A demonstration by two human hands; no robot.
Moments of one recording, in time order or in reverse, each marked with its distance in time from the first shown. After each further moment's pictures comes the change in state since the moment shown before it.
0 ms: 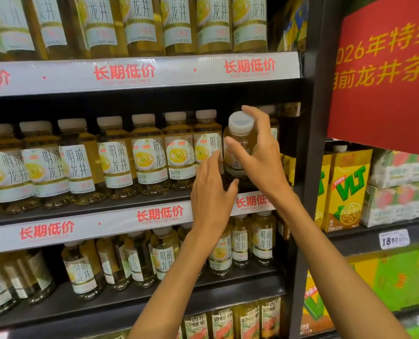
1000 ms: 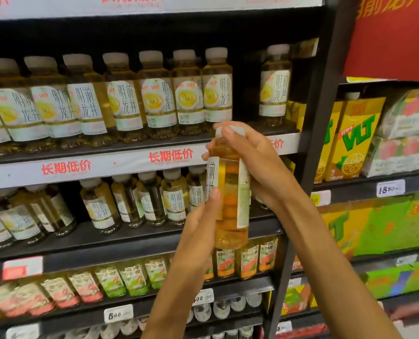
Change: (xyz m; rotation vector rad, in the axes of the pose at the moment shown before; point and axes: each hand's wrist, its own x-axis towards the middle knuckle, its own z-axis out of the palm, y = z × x) left_hand -0.141 0.008 -0.074 -1.007 -0.409 -0.747; right_hand -0.090 -0.063 0.002 0.823 -0.352 0.590
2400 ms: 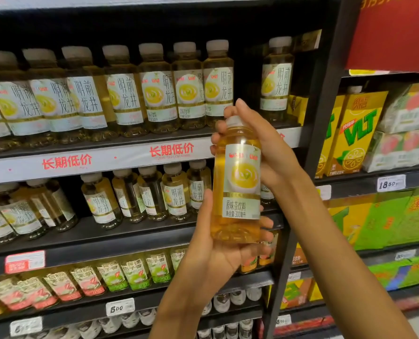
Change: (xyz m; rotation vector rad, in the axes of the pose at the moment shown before) left_hand -0.009 -0.014 0.007 -0.480 -0.242 -0.149; right_hand 0.014 -0.010 -0.002 0.395 -0.156 0.131
